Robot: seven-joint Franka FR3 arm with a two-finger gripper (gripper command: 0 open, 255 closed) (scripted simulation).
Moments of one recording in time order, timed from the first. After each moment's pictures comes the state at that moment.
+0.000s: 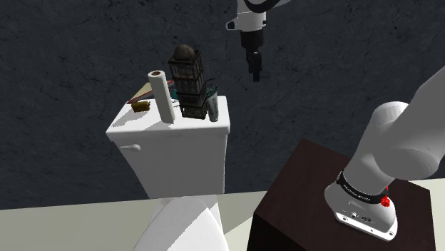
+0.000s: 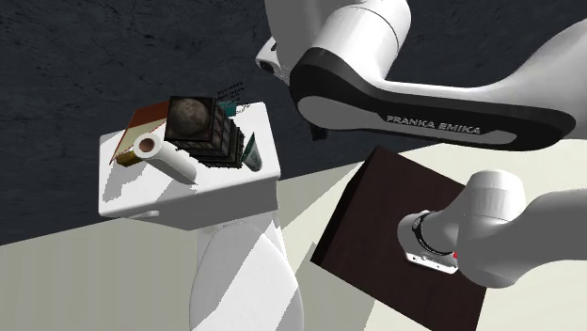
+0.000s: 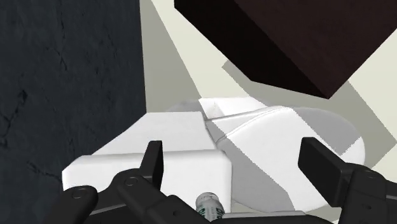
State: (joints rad) arm 0.14 -0.25 -0.15 -2.06 -0.08 1.69 -0.72
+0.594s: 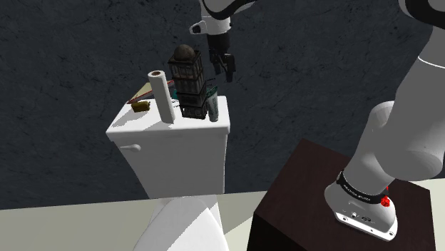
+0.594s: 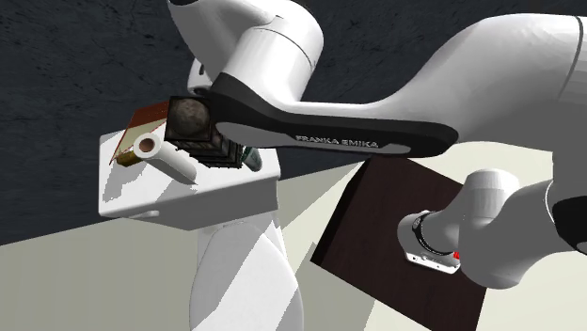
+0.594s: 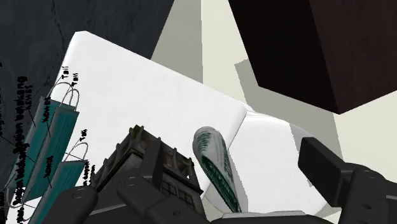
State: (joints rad) arm 0.22 0.02 -0.11 -1.79 -0.07 1.72 -1.06
